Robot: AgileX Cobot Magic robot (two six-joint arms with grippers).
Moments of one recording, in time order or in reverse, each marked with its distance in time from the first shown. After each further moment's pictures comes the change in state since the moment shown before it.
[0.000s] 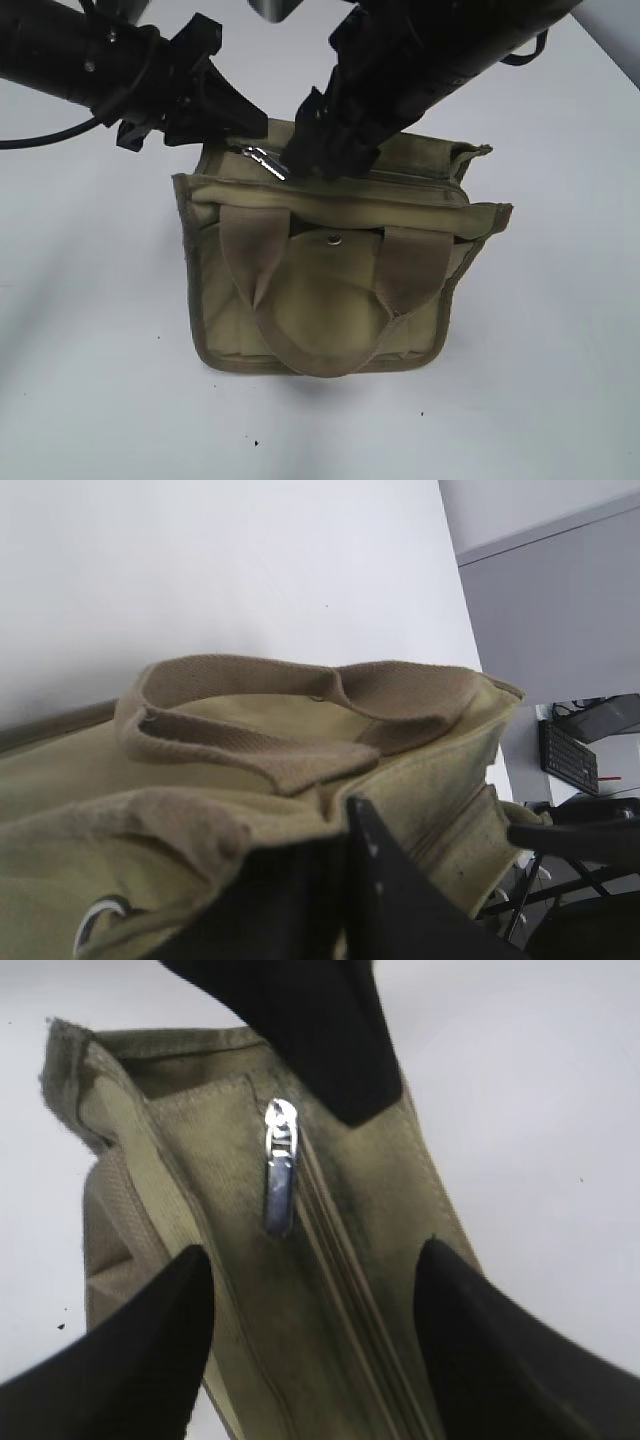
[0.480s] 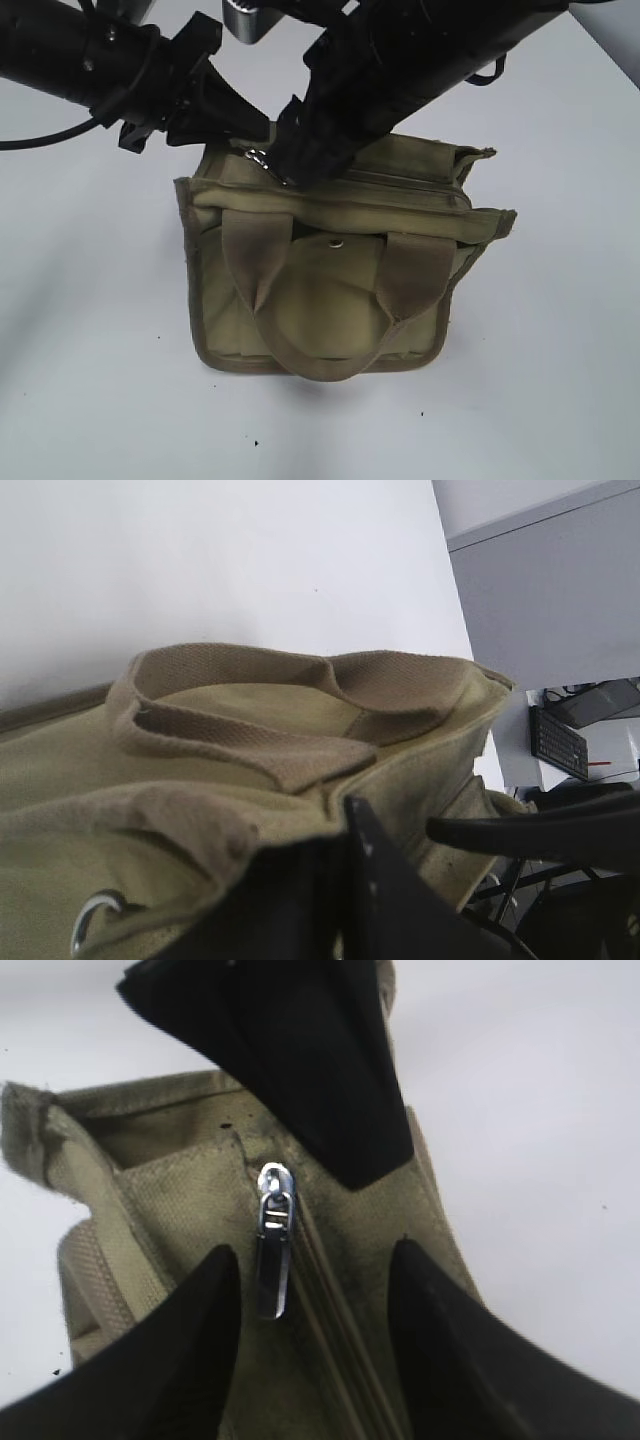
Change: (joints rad) left arm 0.000 0.001 -0.007 0.000 0.034 0.000; right arm 0.018 0.061 -0.001 0.023 -0.084 -0.019
